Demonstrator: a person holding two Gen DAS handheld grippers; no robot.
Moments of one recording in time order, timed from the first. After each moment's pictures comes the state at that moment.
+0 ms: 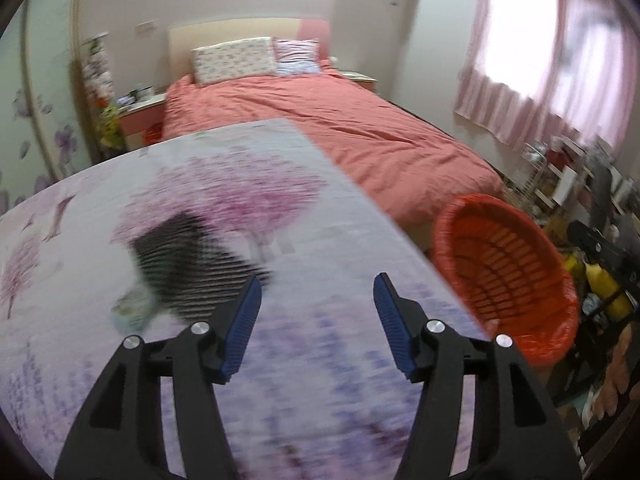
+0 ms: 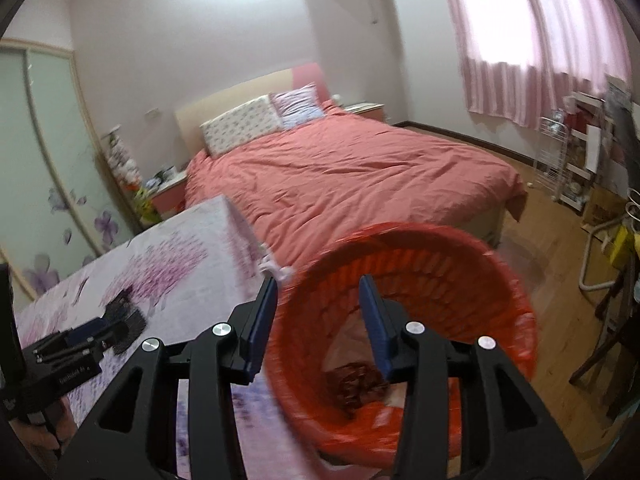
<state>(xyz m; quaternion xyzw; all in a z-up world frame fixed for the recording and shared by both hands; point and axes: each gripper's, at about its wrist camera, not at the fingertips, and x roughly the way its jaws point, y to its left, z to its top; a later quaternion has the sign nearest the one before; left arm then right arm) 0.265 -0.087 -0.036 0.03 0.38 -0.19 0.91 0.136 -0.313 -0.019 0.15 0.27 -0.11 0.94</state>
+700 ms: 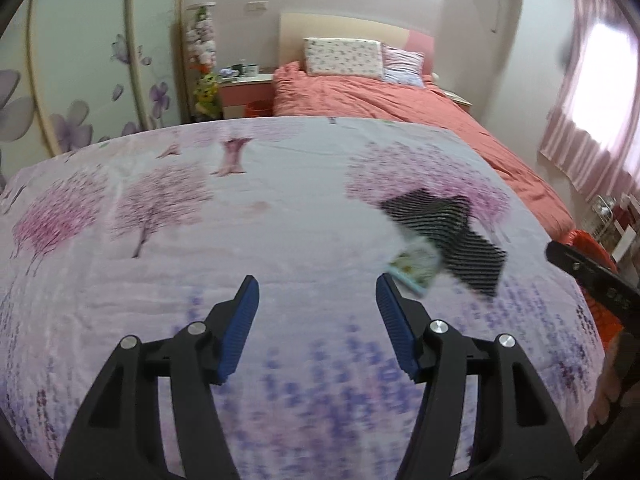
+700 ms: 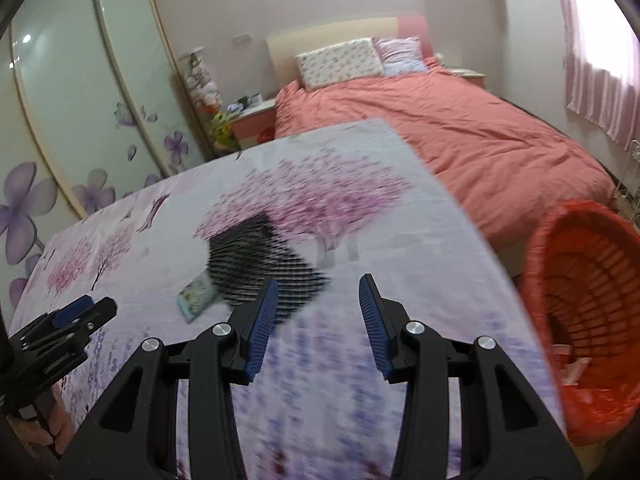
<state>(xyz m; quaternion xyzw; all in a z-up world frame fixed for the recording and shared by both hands) 0.261 0.113 -0.047 -0.02 0.39 -0.04 0.92 0.216 -0.146 -0.049 0.10 0.36 0.04 0.93</state>
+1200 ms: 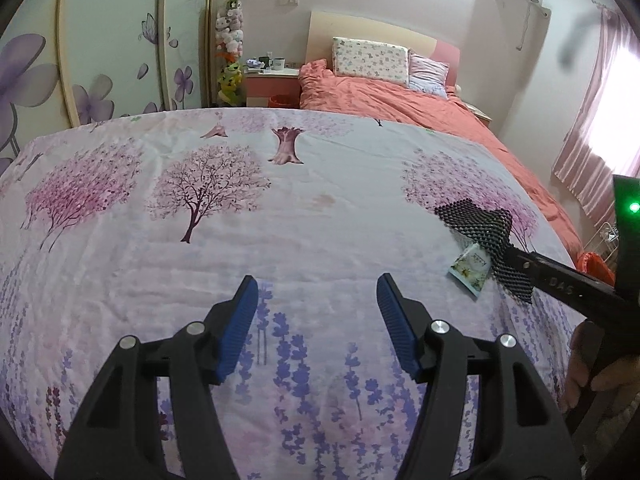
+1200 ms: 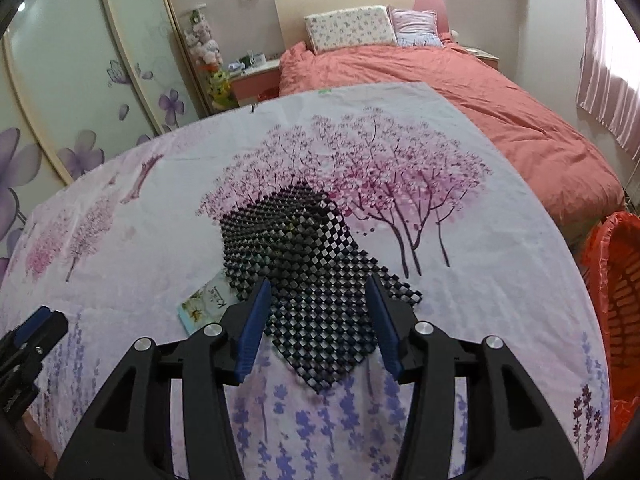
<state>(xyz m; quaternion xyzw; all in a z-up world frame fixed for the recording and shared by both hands) 0.261 0.157 -0.055 -0.06 0.39 -0.02 0.92 0.268 -0.086 -0.076 0.06 0.42 0.03 0.90</state>
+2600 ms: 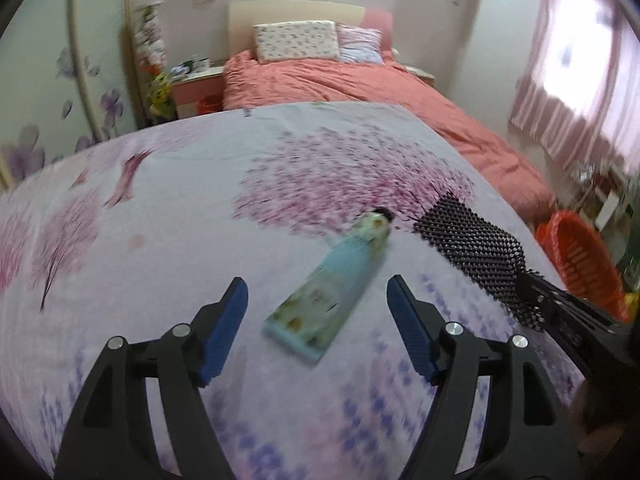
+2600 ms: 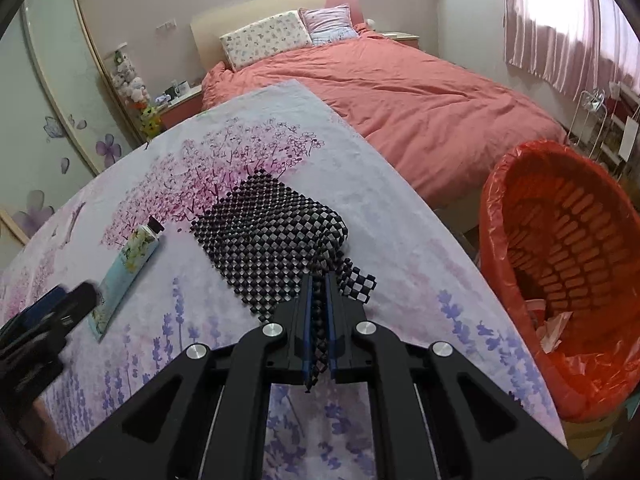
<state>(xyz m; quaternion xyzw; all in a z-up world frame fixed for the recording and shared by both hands) 0.324 0.004 -0.068 0.03 0.41 -0.11 0.90 0.236 -0.183 -0.091 0.14 0.41 -0.07 0.90</state>
